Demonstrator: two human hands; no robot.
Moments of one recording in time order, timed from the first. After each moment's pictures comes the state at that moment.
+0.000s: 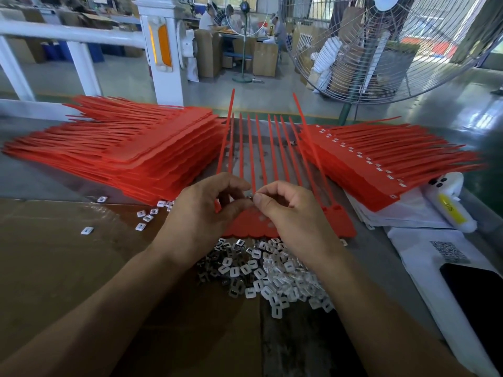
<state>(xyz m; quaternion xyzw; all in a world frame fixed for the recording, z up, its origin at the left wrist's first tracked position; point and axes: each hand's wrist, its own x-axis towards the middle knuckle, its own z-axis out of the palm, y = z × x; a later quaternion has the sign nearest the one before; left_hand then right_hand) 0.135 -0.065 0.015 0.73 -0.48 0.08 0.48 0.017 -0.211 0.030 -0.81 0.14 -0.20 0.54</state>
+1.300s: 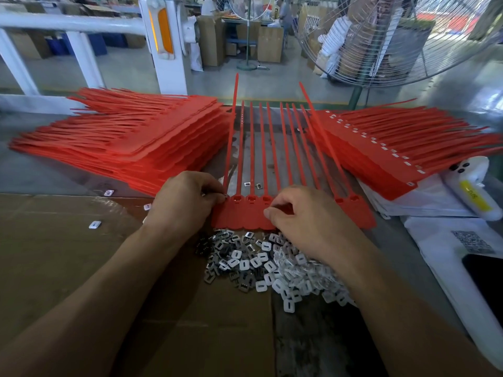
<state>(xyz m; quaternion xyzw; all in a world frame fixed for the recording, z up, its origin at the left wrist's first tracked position) 0.177 -0.057 0.007 0.87 -0.32 0.01 0.37 0.014 -0.218 0.032 -0.94 0.20 -0.09 0.25</state>
